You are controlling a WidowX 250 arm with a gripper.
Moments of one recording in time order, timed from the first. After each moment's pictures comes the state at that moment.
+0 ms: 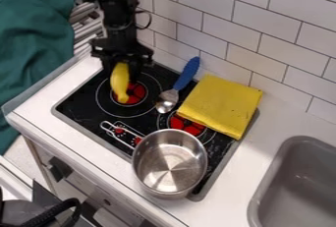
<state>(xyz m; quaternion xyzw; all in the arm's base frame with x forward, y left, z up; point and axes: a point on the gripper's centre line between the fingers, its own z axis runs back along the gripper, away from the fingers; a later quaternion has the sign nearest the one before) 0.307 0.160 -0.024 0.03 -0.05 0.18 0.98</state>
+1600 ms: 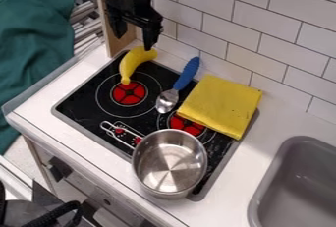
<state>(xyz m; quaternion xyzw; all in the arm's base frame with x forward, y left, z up) 0.354 0.136 0.040 0.04 -0.10 0.05 0.99</state>
